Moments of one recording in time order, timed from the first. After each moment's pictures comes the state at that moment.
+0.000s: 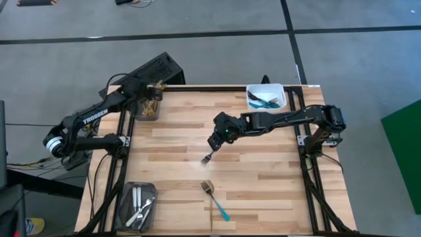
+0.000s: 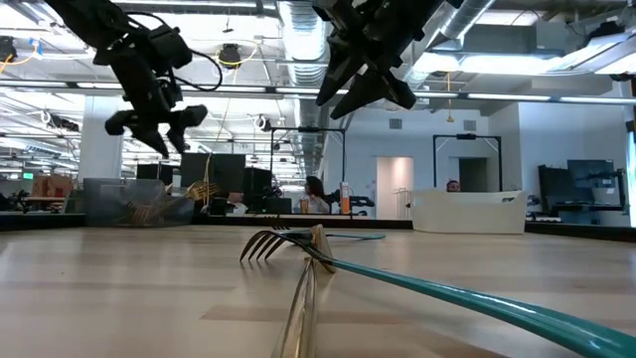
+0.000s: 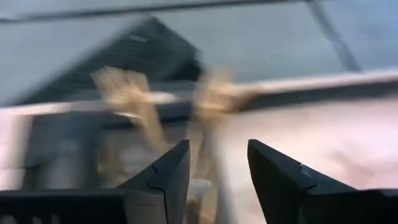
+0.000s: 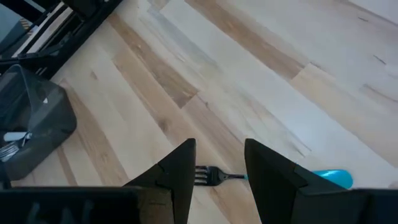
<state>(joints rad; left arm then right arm) 0.91 1.10 0.72 -0.42 -0.33 -0.42 0.00 1.69 1.36 -0.48 0.15 0.76</state>
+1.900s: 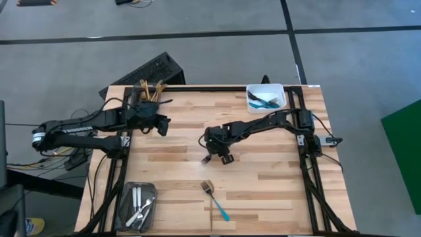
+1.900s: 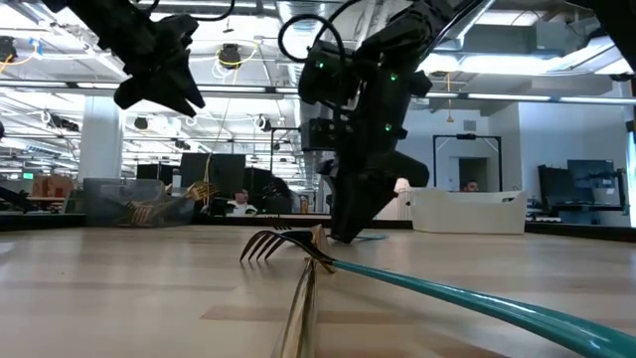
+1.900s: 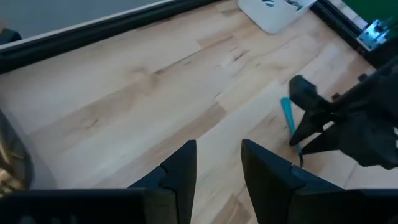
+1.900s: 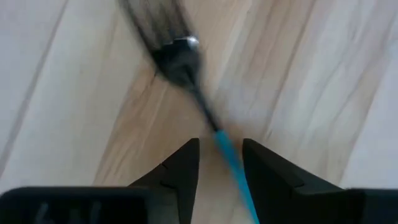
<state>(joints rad) 0.25 0.84 0.72 -0.59 -0.25 -0.62 -0.05 2.05 1.36 -0.51 -0.04 -0.43</state>
